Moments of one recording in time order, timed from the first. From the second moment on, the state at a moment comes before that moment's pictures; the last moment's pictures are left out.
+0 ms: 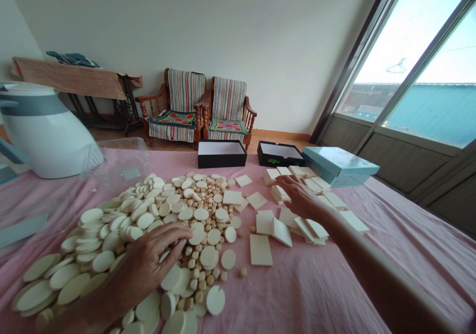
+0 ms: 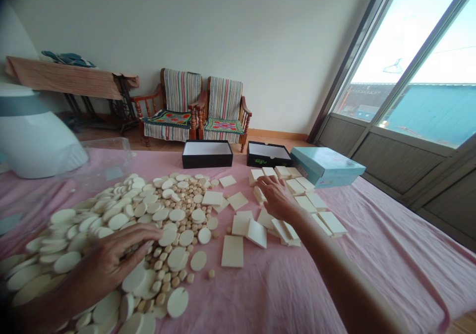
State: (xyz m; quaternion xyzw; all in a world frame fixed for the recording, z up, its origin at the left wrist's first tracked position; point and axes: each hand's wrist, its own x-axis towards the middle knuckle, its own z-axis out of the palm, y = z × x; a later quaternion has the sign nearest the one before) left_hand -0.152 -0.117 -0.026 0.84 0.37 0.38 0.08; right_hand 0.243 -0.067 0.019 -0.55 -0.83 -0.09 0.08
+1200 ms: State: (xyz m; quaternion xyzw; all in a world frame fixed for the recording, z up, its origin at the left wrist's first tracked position) left_hand -0.156 -0.115 -0.022 0.86 0.37 0.34 0.06; right_hand 0.241 -0.070 0.033 -0.54 -0.84 -0.04 0.10
